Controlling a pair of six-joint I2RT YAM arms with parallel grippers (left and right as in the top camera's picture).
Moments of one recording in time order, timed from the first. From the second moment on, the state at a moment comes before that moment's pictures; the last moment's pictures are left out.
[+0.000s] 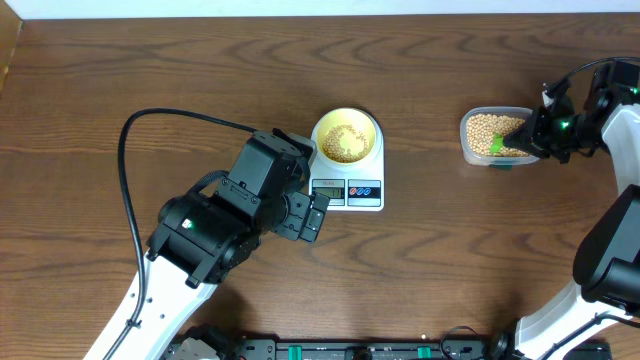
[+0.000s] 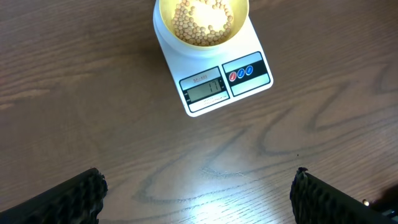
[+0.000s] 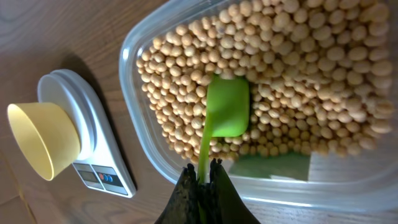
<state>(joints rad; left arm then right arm) -0.59 1.16 1.28 -1.12 -0.03 -0.16 -0.33 1.91 1.46 -0.98 -0.58 0.04</state>
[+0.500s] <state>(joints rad) -0.59 1.16 1.28 -1.12 -0.03 -0.16 -0.42 1.91 1.39 -0.93 -0.75 0.00</state>
